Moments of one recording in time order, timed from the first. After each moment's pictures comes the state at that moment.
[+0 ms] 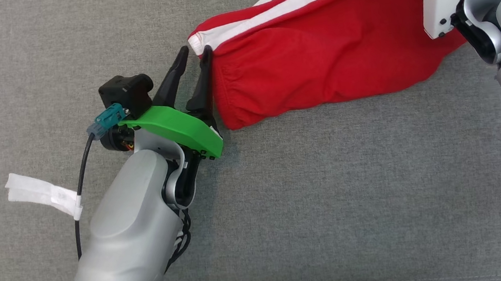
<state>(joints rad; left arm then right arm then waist) -0.77 0.07 -0.58 0.64 -0.76 -0.07 -0.25 -1.05 -0.42 0.47 0.64 0.40 0.13 0.18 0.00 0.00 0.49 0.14</state>
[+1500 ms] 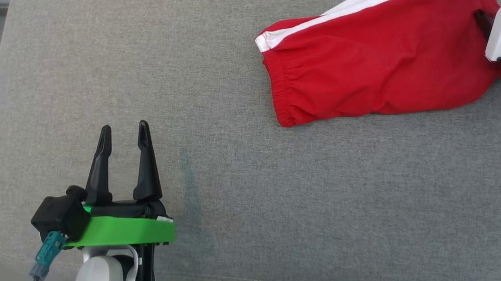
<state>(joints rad) -0.25 0.05 -0.14 0.15 -0.41 -0.13 -0.26 -1.01 -0.40 0.18 1.05 0.48 0.13 0.35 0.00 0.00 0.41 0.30</state>
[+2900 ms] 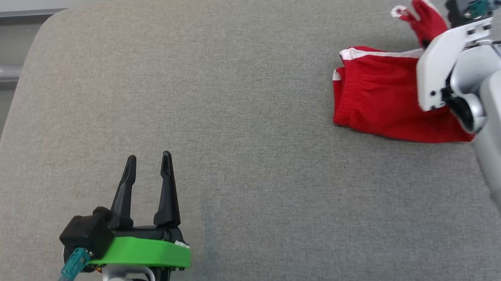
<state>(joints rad) -0.18 0.05 -0.19 0.20 -0.42 -0.13 -0.26 -0.75 -0.22 0.05 0.56 0.08 0.13 0.48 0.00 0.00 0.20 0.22</state>
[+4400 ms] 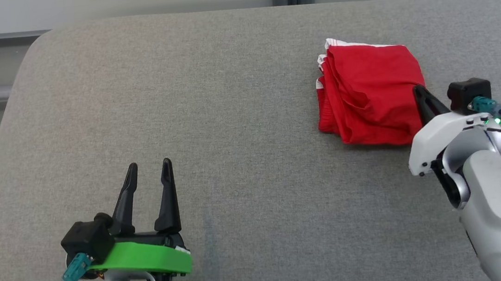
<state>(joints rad) -0.16 0.05 -0.19 0.21 -0.44 -0.13 -0.26 -0.52 -0.16 0.02 0.61 0.11 0.13 -0.04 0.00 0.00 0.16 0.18</state>
